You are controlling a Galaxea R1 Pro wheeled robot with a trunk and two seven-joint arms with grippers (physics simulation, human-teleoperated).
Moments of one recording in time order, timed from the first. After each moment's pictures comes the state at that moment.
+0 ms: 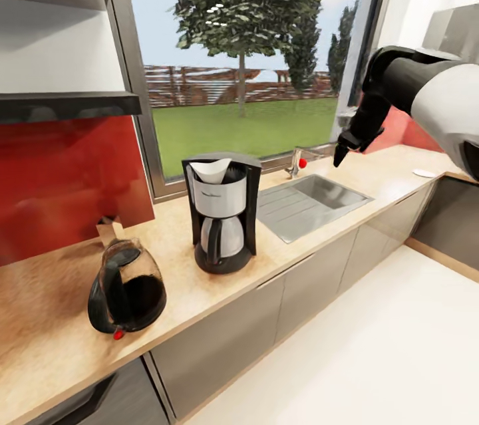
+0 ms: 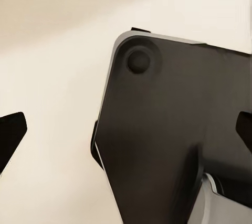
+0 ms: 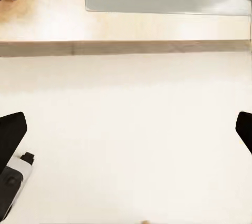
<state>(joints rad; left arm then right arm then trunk) -0.03 -0.05 0.20 0.01 0.00 -0.33 0.13 -2.04 -0.08 2.35 -0.05 -0.88 0.95 1.38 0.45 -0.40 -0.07</state>
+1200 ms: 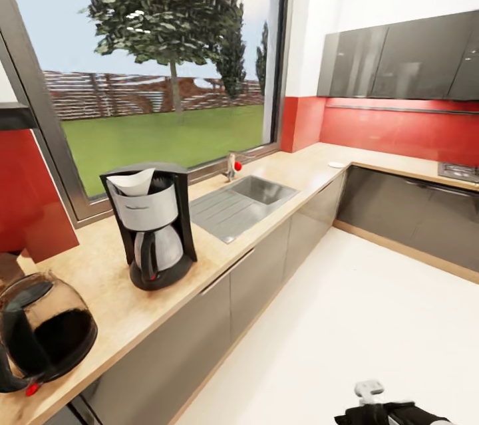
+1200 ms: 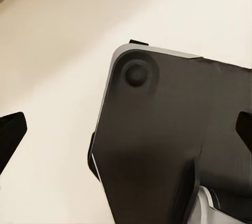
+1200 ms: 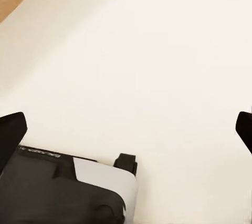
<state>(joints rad) -0.03 -0.05 0.21 0.00 0.01 -0.33 0.13 -0.59 -0.23 2.26 -0.04 -2.15 0.09 0.39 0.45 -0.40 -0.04</state>
